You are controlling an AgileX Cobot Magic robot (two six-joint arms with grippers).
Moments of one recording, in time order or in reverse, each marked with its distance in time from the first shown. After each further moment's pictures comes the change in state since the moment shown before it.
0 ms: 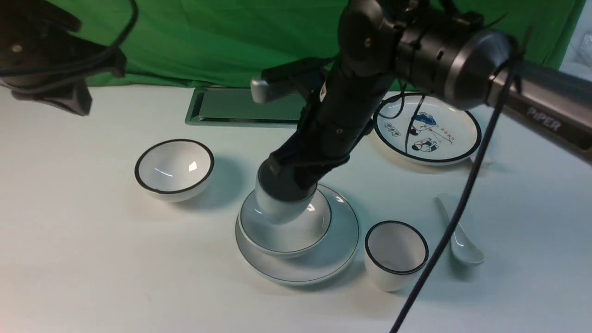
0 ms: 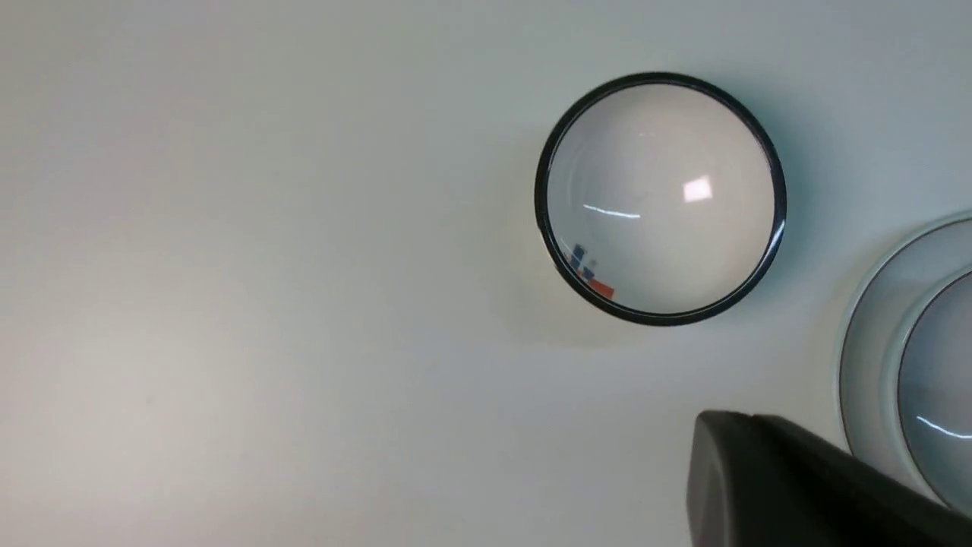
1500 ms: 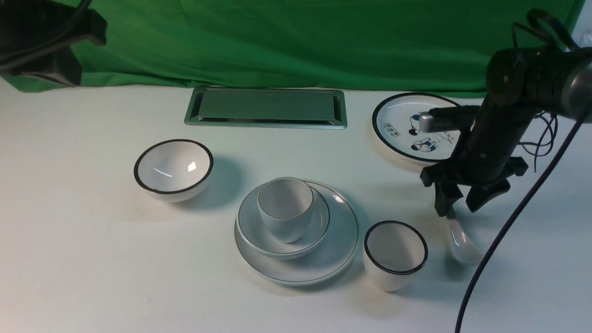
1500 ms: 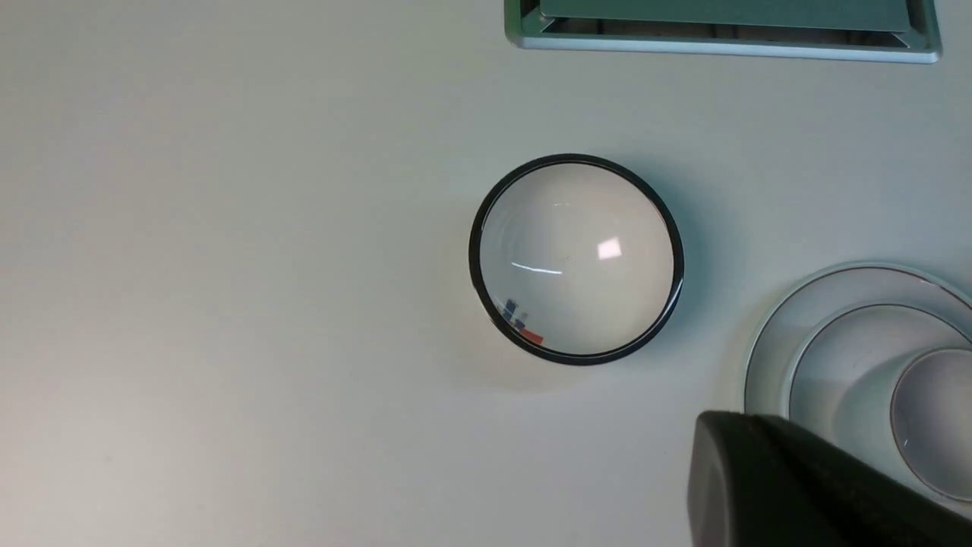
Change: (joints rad) right arm -0.436 -0.014 0.338 -0.099 -0.080 0.051; left arm 0.007 -0.079 -0.003 -0.070 -0.030 0.034
